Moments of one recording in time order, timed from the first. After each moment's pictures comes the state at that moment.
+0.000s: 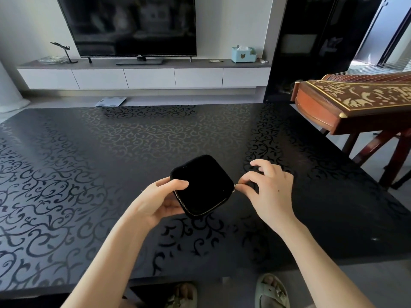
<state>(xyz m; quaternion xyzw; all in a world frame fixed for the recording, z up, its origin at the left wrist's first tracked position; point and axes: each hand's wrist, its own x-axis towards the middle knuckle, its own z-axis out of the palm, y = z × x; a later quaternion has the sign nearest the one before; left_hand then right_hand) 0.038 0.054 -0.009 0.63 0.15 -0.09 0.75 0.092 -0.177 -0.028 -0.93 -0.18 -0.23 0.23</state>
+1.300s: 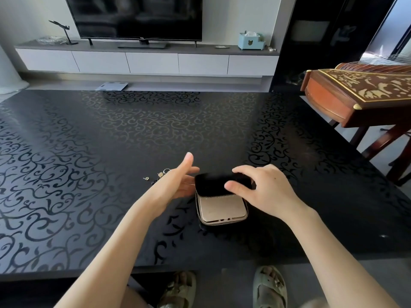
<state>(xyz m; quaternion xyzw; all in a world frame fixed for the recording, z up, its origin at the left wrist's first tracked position) 0.057 0.050 -0.029 0.74 0.12 -0.11 0.66 0.088 -0.169 -0.007 -0.94 -0.26 -0.07 0.20</state>
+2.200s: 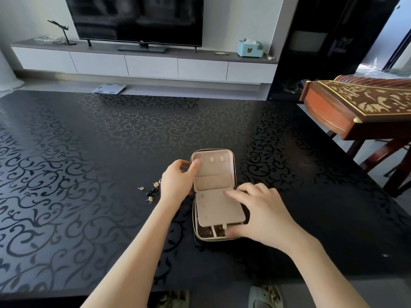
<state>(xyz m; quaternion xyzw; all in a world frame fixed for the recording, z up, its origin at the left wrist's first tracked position) 0.105 0.031 -0.038 0.79 0.22 0.12 0.56 0.085 -0.168 -0.020 -0.95 -0.29 0.02 0.09</state>
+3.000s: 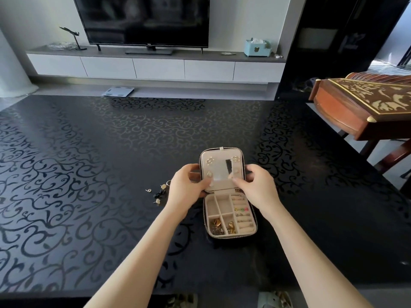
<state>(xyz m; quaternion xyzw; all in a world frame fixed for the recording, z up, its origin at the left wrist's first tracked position) 0.099 0.028 -0.046 0.76 0.18 0.09 0.63 0.151 -0.137 -0.053 -0.90 -0.06 0.00 0.42</state>
